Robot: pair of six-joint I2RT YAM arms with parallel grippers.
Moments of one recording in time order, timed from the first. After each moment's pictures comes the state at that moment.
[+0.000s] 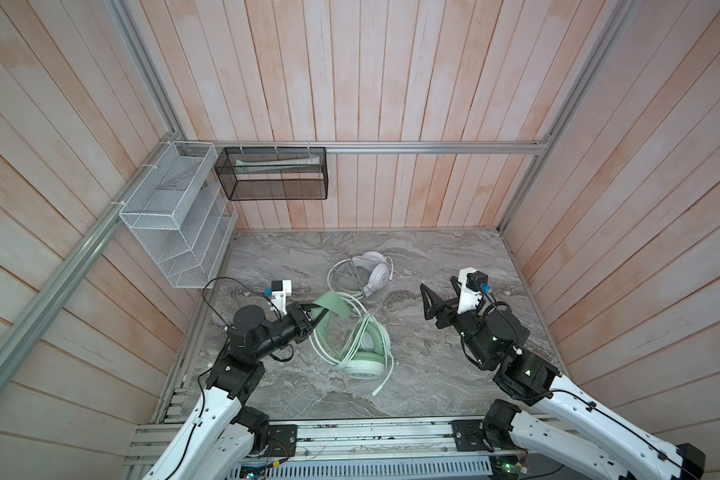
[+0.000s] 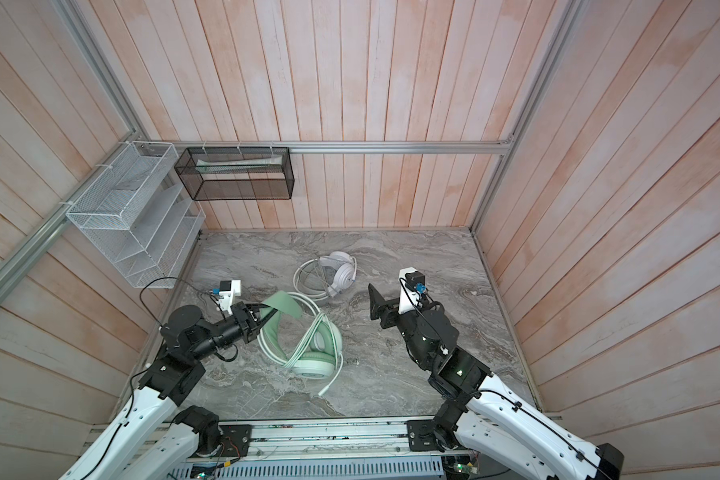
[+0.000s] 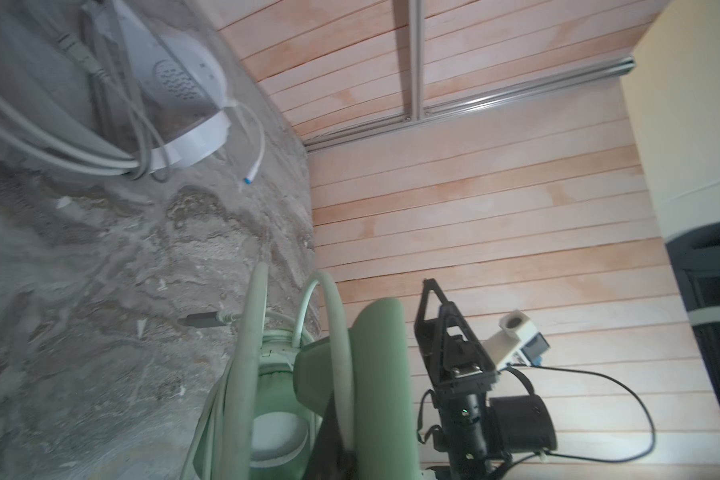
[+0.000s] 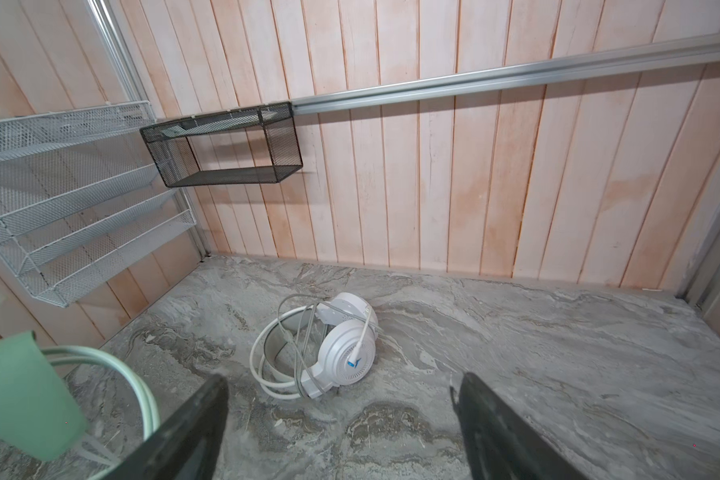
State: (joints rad) left arm -0.35 0.72 0.51 0.02 0.57 -1.23; right arm 0.84 0.71 0.66 0.00 0.45 0.19
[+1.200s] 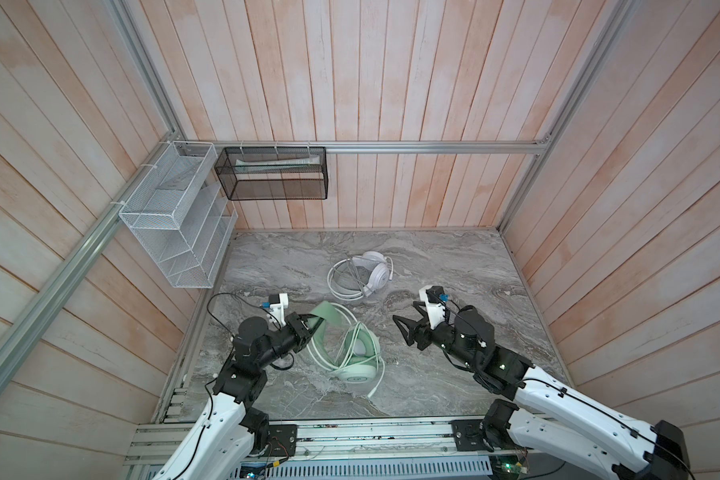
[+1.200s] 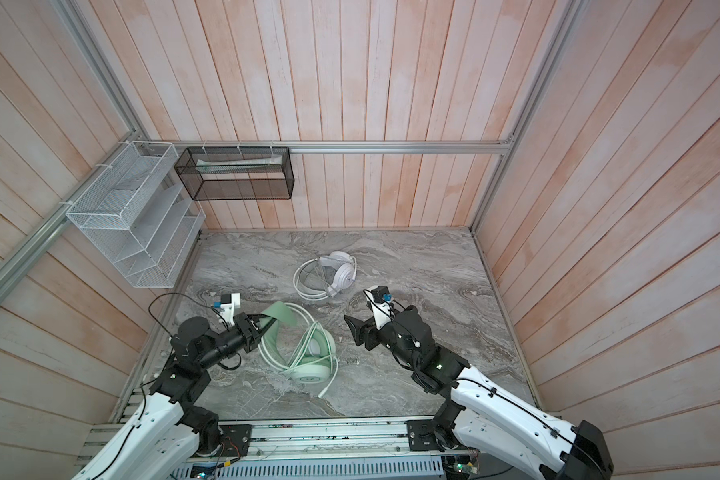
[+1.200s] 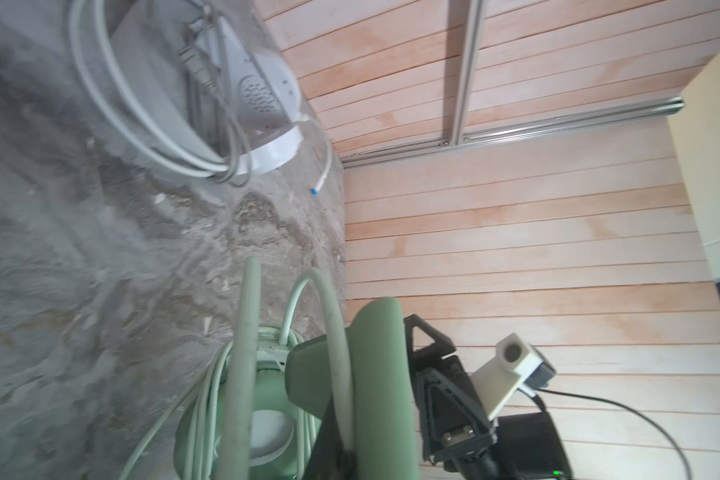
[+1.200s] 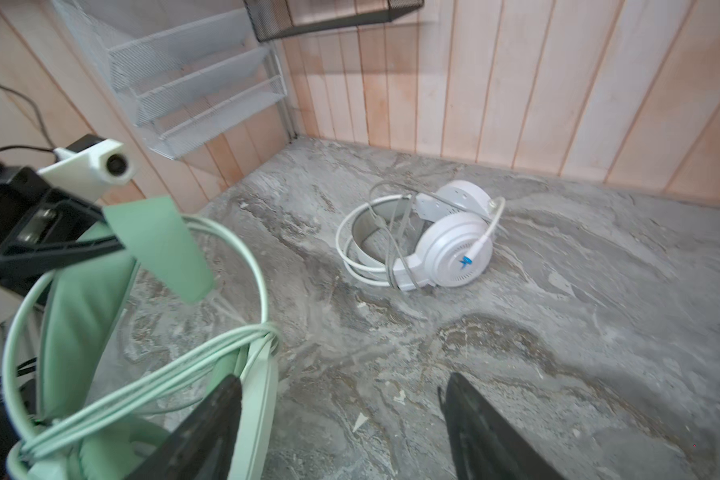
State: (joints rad) left arm -0.30 0.66 0.49 0.05 0.55 -1.25; right arm 0.84 0.78 0.56 0.02 0.02 0.23
